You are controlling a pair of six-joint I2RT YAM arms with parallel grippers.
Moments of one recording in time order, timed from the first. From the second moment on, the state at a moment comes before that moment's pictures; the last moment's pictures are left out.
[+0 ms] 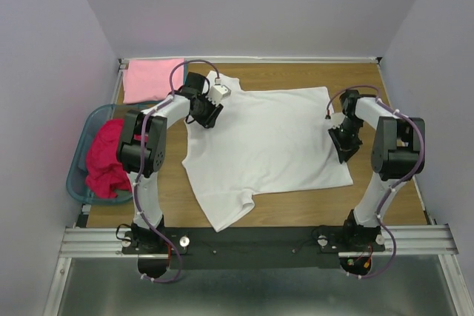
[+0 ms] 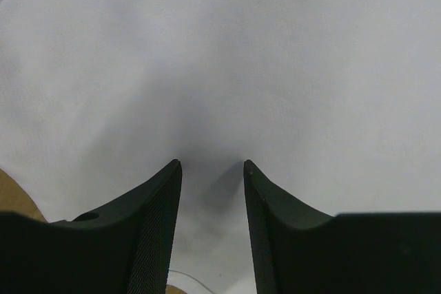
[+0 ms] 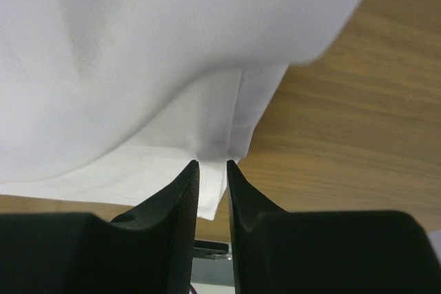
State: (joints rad) left arm -0.27 2.01 1.40 -0.42 0.32 0.45; right arm -0.03 1.92 1.28 -1.03 -0.01 -0.33
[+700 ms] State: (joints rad) left arm -0.26 2.02 1.40 -0.40 0.32 0.44; right arm -0.10 1.81 1.08 -1.02 -0.03 -0.33
